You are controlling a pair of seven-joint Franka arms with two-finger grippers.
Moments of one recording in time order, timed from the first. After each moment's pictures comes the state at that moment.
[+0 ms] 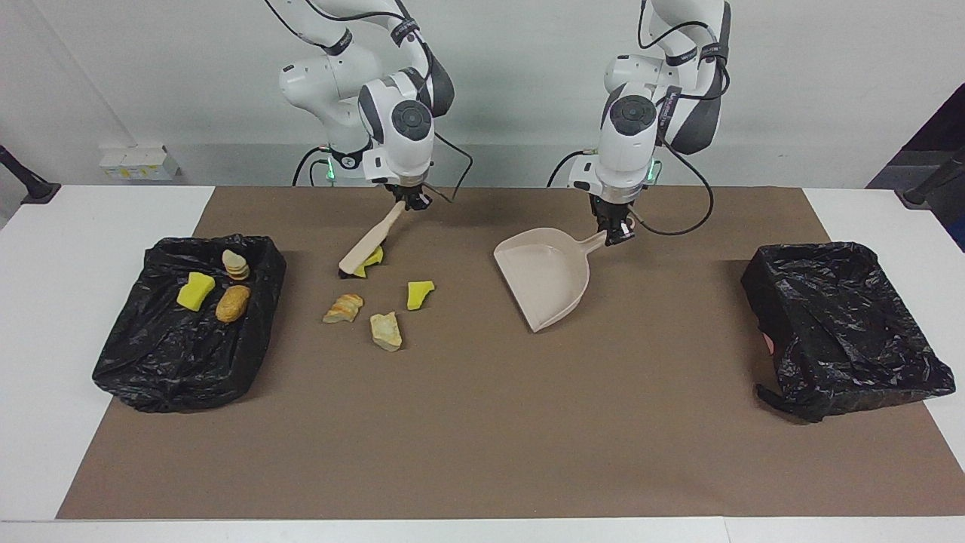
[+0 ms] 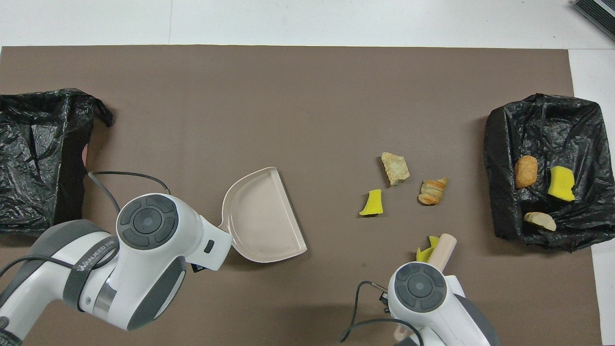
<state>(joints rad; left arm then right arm) -0.40 -0.14 -0.09 -2.29 0.06 2.01 0.74 0.38 -0.17 0.14 -2.43 0.04 1.91 1.09</state>
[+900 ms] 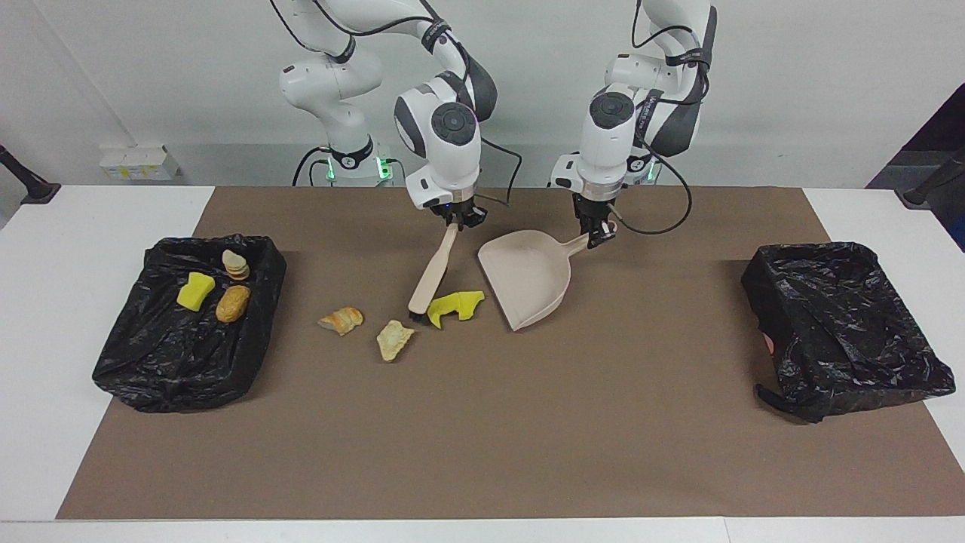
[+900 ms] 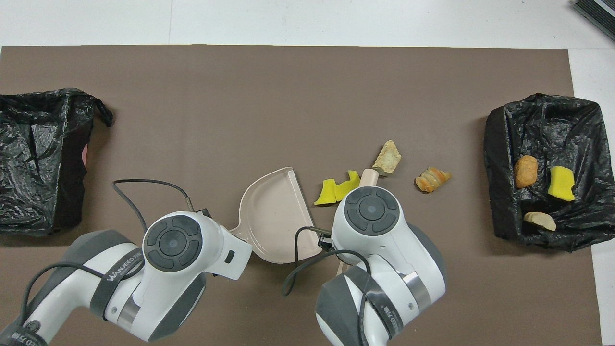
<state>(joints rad) -0.48 -0.14 -0.09 -2.34 0.06 2.12 0.68 0.45 0.05 0.14 -2.07 0.11 1.88 0.86</state>
